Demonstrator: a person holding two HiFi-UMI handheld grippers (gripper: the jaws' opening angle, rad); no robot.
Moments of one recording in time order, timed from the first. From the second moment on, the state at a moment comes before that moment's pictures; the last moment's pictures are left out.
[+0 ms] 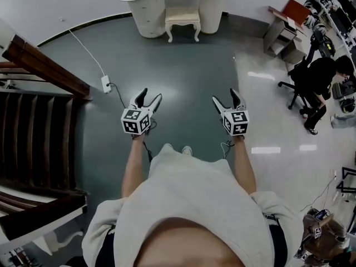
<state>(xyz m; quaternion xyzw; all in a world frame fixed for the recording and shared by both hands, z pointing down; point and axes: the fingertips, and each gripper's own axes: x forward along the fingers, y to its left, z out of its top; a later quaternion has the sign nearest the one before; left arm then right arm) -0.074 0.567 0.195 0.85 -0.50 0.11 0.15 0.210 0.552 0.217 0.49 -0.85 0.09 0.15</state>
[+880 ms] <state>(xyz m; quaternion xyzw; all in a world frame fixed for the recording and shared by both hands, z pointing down) -0.088 0.399 0.218 0.85 -0.49 0.10 0.16 0.192 0.394 0.224 0.50 -0.84 0.08 0.17</state>
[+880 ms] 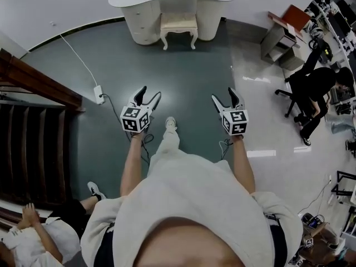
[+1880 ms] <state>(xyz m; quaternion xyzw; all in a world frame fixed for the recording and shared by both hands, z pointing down) -0.171 0.064 0.226 0.87 -0.45 0.11 0.16 0.110 0.082 0.225 0.54 -0.82 0.09 0.18</state>
